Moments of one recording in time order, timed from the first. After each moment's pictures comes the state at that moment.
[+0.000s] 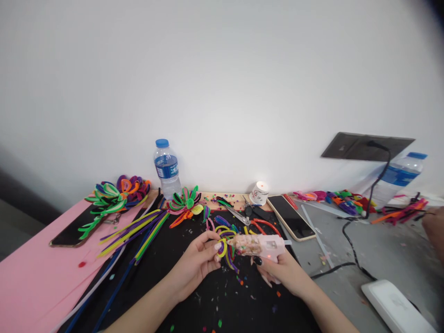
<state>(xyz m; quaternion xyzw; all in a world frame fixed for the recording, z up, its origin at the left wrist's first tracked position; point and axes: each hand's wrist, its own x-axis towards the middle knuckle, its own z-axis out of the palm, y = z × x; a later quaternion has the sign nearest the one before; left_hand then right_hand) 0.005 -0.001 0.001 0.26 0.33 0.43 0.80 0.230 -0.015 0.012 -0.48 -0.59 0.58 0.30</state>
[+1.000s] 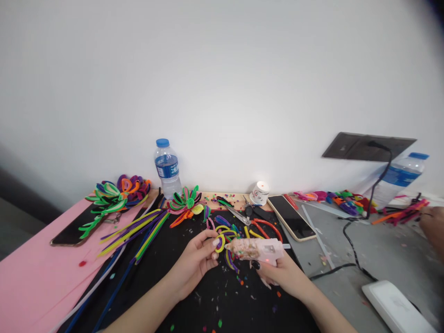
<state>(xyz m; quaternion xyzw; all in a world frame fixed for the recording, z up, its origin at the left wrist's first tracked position) 0.008 -0.001 0.006 0.23 0.37 0.46 0.77 0.229 -0.016 0.007 -0.46 -0.58 0.60 0.31</state>
